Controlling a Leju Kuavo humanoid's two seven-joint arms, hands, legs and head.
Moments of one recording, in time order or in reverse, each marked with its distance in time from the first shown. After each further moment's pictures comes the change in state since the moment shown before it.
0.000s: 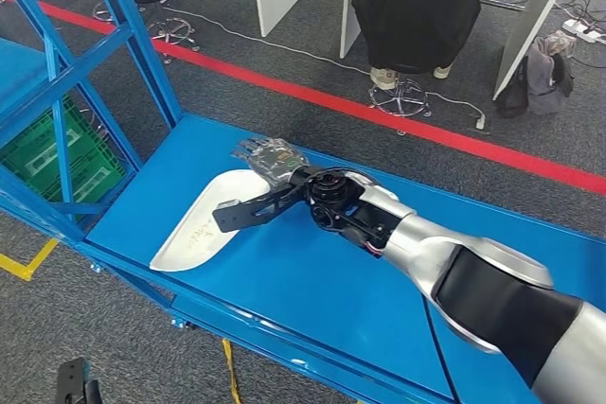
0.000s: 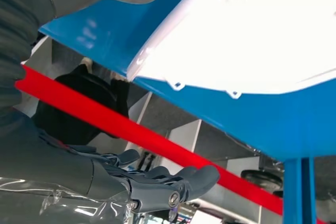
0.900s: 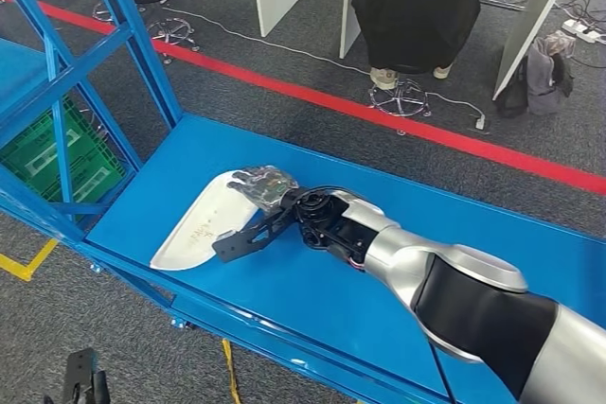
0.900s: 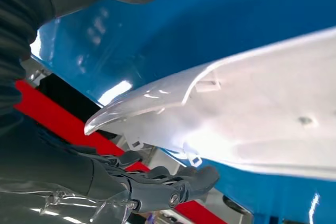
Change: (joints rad) left arm -0.022 -0.017 0.000 0.000 -0.056 0.001 0.016; right arm 0.000 0.104 0.080 0.214 0.066 -0.012 -0.073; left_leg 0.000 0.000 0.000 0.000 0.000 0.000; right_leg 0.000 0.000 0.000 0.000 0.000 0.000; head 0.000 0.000
